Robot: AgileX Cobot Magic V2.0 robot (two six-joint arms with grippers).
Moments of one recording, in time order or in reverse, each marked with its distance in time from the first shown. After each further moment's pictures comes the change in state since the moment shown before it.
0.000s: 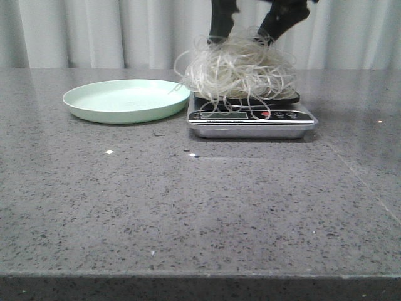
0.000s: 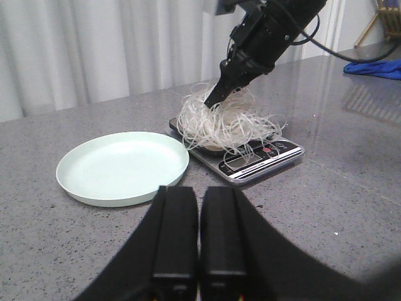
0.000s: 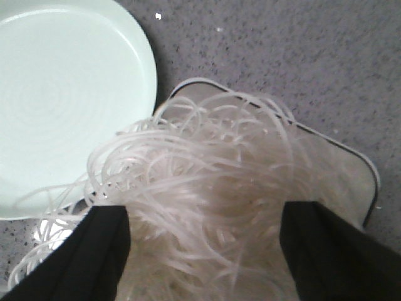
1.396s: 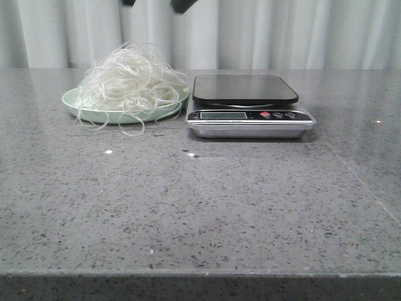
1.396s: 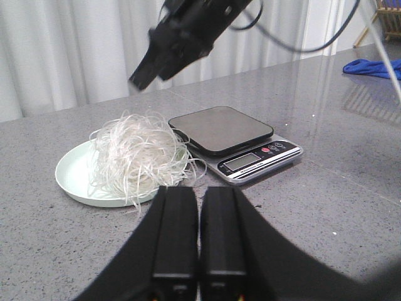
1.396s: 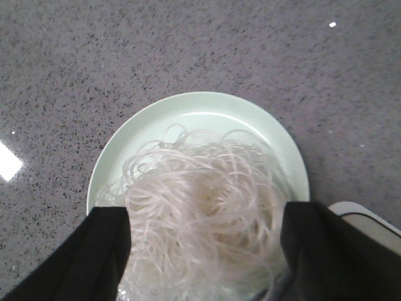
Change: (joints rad) left arm 0.000 0.000 0.000 0.000 0.000 0.000; right arm 0.127 0.140 -0.402 0.114 0.099 0.001
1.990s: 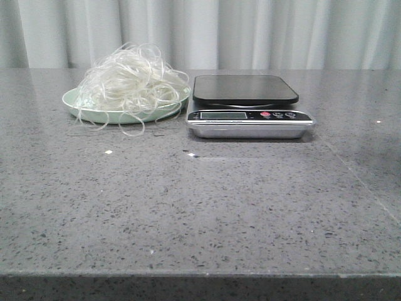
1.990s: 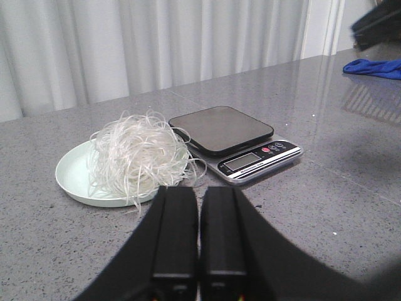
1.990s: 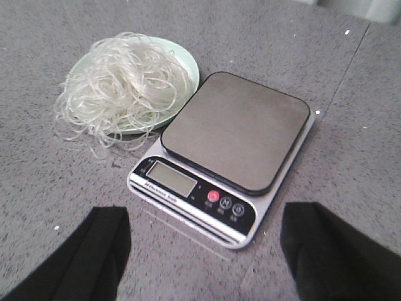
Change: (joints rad) left arm 0.000 0.000 0.000 0.000 0.000 0.000; right arm -0.131 -1.053 1.131 -0.018 -0.328 -0.083
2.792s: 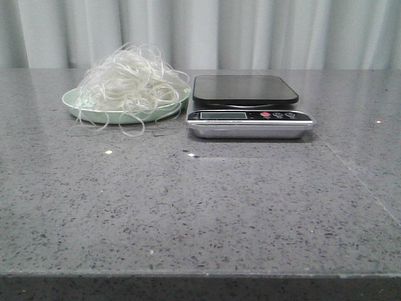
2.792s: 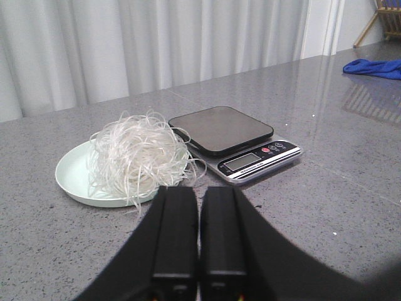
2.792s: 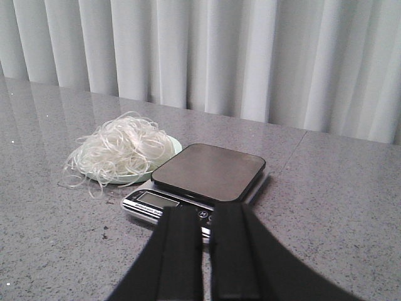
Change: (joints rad) left arm 0.000 0.000 0.000 0.000 0.000 0.000; right arm 0.000 -0.768 0.629 -0.016 -0.354 -0.008
